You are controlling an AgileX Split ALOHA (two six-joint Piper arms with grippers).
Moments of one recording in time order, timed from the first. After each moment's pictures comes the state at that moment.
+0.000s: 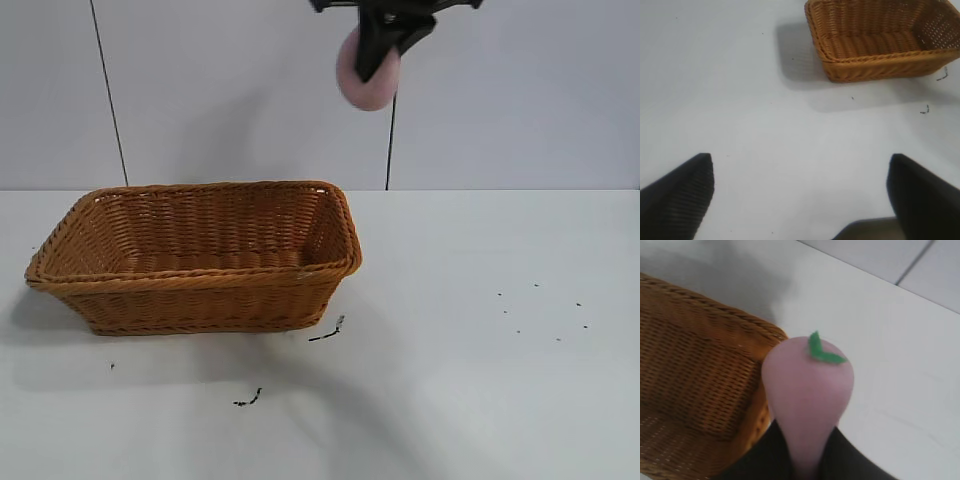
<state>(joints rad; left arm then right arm) -0.02 -0.01 -0.50 -0.04 1.07 0.08 0.60 2.28 -2.16 0.03 1.08 -0.09</state>
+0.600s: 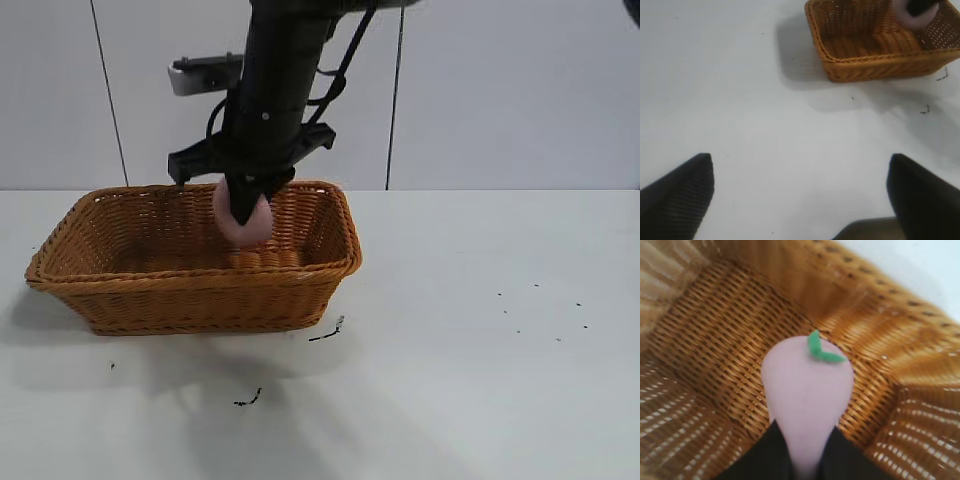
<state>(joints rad) -0.02 -0.01 -0.50 -0.04 1.07 0.08 0.63 2.44 -2.17 0.03 1.01 -0.09</state>
